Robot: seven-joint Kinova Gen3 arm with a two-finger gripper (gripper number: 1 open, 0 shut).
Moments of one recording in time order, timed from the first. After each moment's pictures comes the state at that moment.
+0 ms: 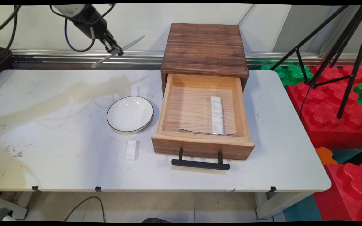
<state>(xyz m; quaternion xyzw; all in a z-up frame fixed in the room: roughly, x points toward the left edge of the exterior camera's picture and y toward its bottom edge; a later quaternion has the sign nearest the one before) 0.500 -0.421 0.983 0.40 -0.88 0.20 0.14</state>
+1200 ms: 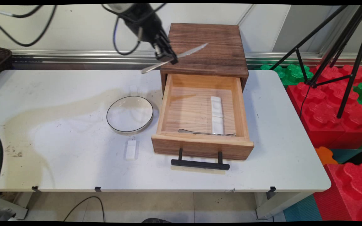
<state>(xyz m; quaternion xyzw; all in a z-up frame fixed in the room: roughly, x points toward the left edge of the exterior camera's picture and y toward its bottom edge) 0.336 -0.428 1.018 0.24 -0.93 0.16 0.22</state>
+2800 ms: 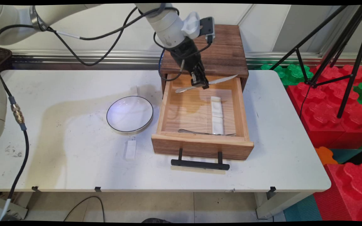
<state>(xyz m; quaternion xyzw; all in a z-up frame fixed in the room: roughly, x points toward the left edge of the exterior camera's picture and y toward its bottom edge) 0.261 -0.508 0.915 0.17 -0.95 0.11 0.23</state>
